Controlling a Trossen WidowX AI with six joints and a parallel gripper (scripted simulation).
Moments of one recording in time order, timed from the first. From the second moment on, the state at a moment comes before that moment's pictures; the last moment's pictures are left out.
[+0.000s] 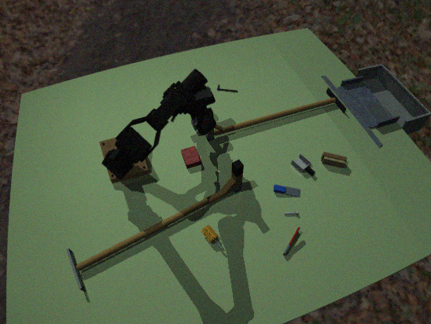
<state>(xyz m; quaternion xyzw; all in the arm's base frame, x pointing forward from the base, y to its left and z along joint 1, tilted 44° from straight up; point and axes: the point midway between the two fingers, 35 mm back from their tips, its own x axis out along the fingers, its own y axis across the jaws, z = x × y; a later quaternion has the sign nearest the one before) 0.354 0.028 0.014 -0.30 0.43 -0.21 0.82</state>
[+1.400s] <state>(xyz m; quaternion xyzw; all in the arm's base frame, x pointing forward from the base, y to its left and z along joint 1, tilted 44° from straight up) 0.361 0.000 0.037 -0.30 0.43 -0.22 0.82</state>
